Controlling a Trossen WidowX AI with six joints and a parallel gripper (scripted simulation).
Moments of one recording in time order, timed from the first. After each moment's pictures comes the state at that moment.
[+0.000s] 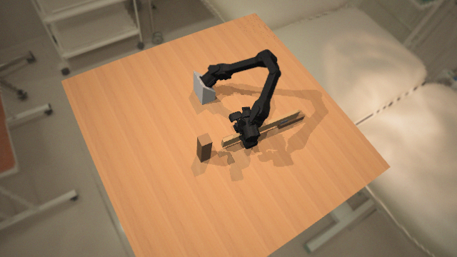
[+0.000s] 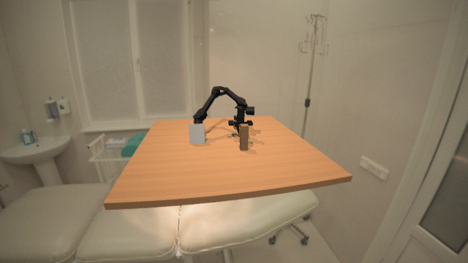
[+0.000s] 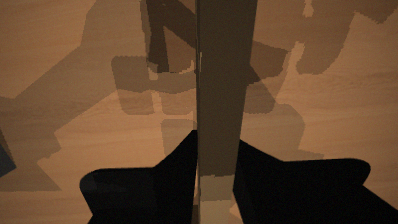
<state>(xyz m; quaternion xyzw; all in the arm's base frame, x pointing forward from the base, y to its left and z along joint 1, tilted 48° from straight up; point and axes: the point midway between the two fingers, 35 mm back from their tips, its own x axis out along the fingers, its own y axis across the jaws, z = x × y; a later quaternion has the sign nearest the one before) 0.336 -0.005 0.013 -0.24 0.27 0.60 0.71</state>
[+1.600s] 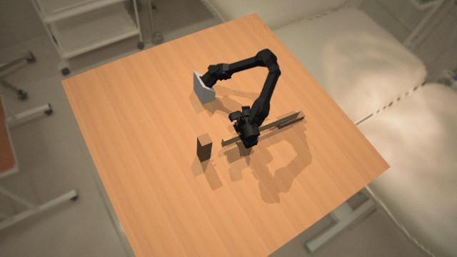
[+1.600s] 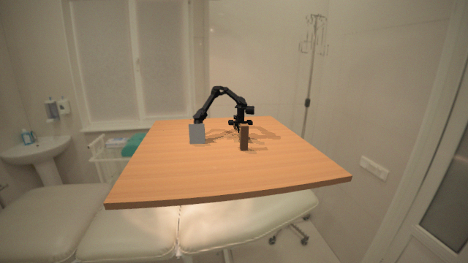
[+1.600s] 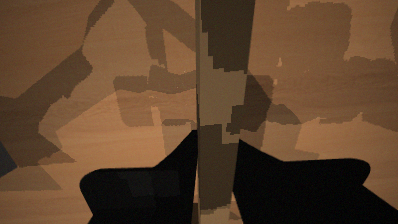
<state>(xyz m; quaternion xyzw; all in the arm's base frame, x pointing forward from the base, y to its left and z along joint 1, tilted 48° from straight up) 0.335 -0.009 0.016 -0.24 0.27 0.60 0.71</state>
